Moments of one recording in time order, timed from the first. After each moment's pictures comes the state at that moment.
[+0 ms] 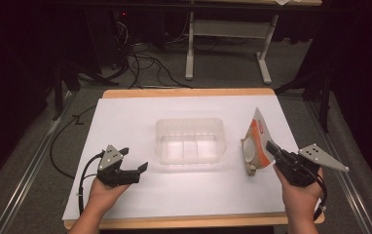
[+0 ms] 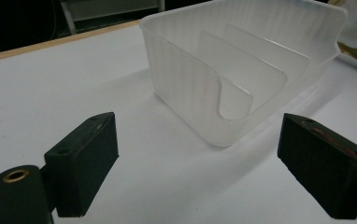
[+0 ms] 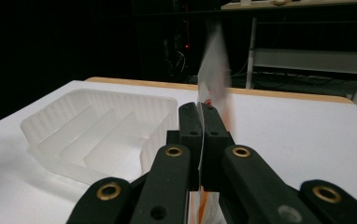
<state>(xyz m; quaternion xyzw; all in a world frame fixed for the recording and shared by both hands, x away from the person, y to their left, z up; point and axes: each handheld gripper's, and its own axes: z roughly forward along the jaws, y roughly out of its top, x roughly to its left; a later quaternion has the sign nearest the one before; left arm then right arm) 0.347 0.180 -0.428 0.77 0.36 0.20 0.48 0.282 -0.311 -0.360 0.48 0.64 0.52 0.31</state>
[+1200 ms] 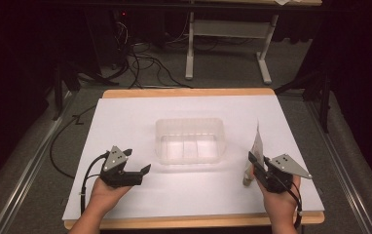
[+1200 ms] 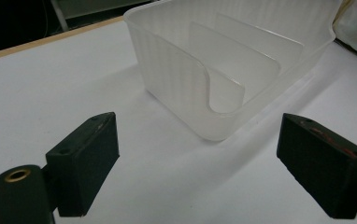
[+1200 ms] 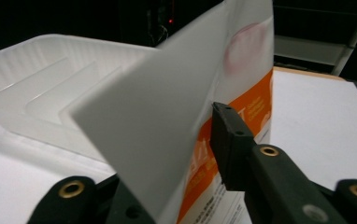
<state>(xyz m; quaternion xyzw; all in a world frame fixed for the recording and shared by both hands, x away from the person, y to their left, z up) 0.347 0.172 -0.431 0.79 0.34 0.20 0.47 0.285 -0.276 -0.406 0.49 0.66 0.45 0.34</state>
